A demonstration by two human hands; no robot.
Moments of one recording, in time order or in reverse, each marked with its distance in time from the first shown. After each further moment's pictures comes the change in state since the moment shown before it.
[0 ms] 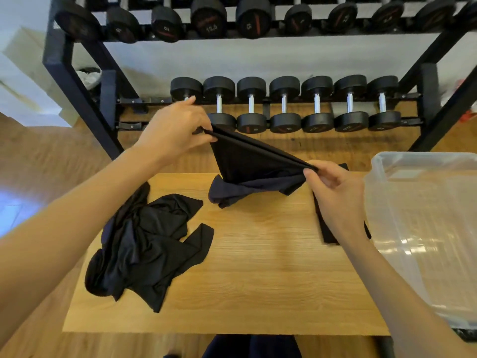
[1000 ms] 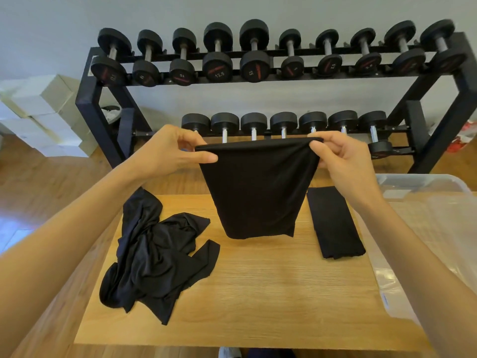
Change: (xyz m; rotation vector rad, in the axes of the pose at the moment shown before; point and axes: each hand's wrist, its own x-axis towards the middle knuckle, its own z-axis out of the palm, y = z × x) left_hand -0.051 0.025 -0.079 -0.751 -0.085 -0.205; right_hand 0.039 -0.062 -0.035 -0.113 -0.093 -0.201
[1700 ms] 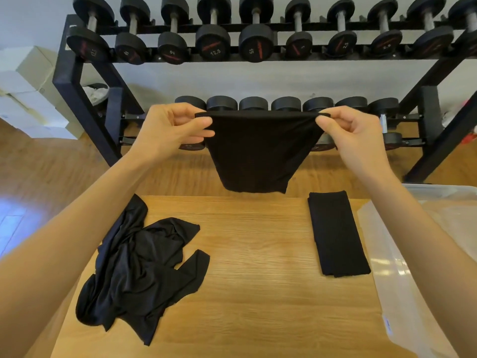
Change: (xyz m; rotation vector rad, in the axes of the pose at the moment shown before) left_hand 0.085 -0.027 0.018 -0.317 0.234 -0.077; right_hand 0.093 0.037 0.005 -0.058 -0.002 0.023
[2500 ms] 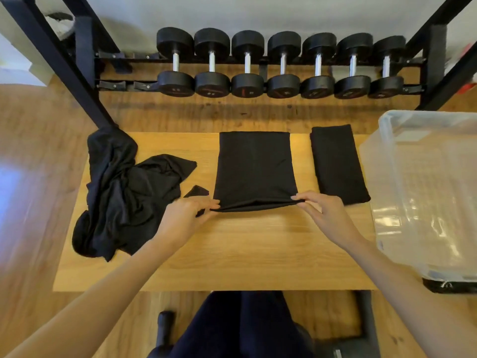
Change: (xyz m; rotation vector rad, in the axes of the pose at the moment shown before) left_hand -0.201 -0.189 0.085 0.576 -0.225 -0.031; right_hand -0.220 0.132 0.050 -0.250 -0.486 0.202
